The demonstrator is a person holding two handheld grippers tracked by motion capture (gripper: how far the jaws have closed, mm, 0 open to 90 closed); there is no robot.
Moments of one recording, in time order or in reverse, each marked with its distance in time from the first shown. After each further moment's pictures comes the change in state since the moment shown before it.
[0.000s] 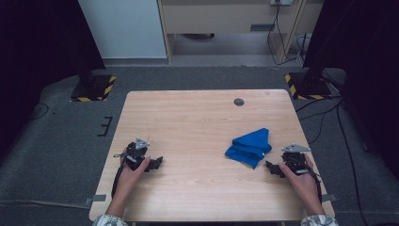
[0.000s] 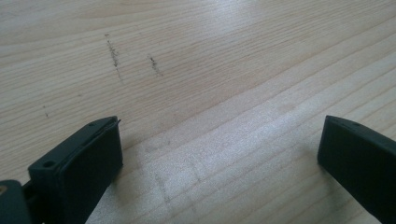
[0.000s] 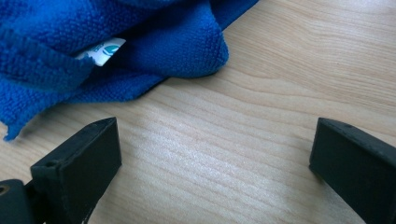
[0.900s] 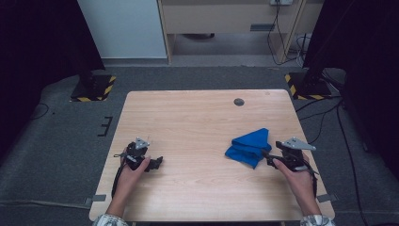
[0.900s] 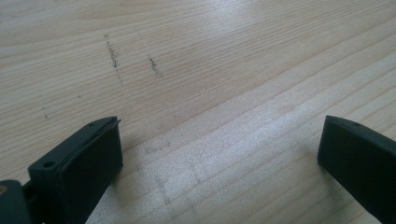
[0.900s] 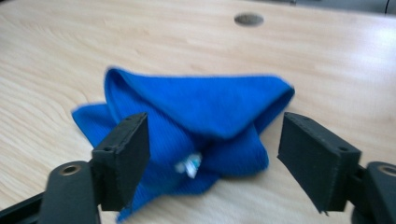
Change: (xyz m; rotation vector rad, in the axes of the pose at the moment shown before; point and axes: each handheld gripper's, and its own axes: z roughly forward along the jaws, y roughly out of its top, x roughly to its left) left arm 0.000 0.000 0.000 0.000 -0.001 0.001; right arm 0.024 0.034 -0.029 -0.264 0.087 0.010
